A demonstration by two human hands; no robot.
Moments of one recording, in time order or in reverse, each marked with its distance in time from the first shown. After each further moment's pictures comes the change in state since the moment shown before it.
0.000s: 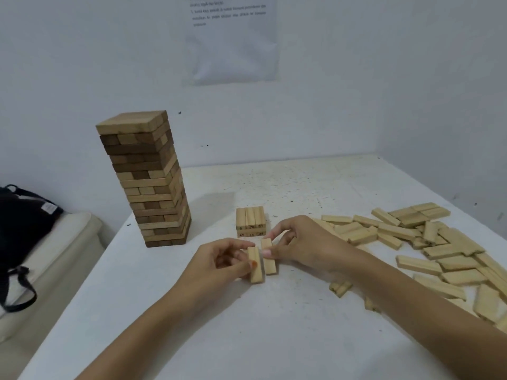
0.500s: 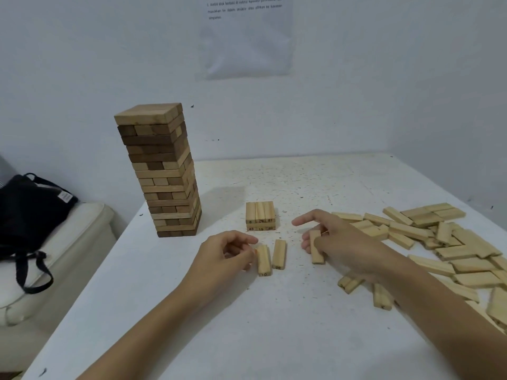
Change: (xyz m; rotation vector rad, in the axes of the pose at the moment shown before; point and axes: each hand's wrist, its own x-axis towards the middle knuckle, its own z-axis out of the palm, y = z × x) left_hand 0.000 -0.005 -0.002 0.181 0.117 0.020; right_hand -0.016 0.006 -0.022 -0.055 0.045 0.087
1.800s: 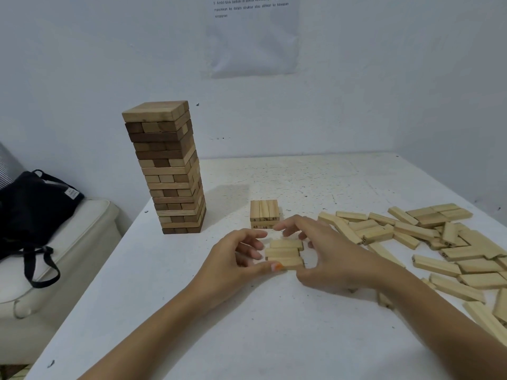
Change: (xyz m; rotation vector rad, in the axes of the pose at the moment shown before) left_hand 0.001 -0.011 0.005 -0.004 -0.084 0.108; right_hand -0.012 -0.003 0.014 -0.495 -0.129 -0.365
